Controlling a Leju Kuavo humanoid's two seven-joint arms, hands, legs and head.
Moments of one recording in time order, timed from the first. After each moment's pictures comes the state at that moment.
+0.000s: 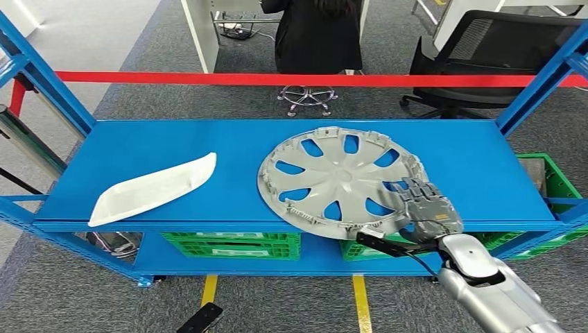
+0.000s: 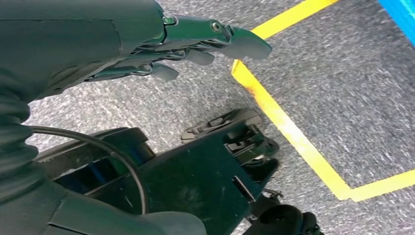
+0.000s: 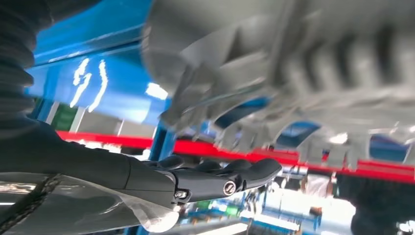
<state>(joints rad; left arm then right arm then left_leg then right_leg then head) -0.11 -0.15 0.01 -0.24 -0.23 0.07 -0.20 -0.30 -0.26 0.46 -1.14 1.20 -0.18 0.05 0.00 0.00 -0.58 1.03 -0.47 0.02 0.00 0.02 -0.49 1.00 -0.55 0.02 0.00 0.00</state>
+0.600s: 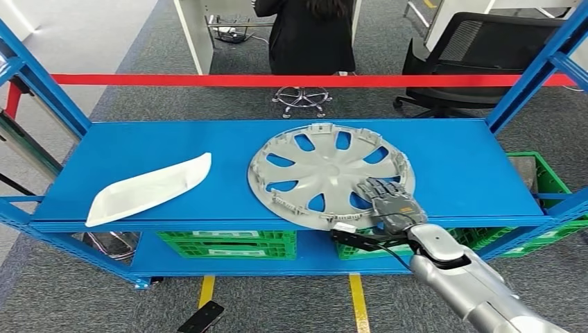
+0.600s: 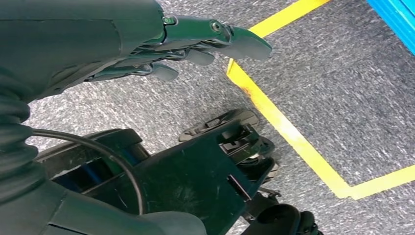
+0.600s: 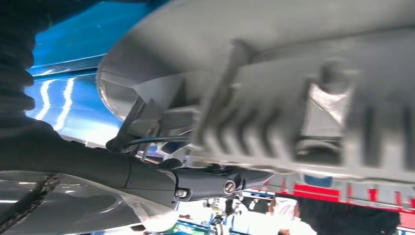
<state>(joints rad) -0.12 -0.15 0.01 -0.24 -0.25 0.06 -0.20 -0.45 -0.16 0.58 -0.90 1.10 -0.18 -0.05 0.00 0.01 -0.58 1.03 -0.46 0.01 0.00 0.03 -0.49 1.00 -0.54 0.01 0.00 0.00</state>
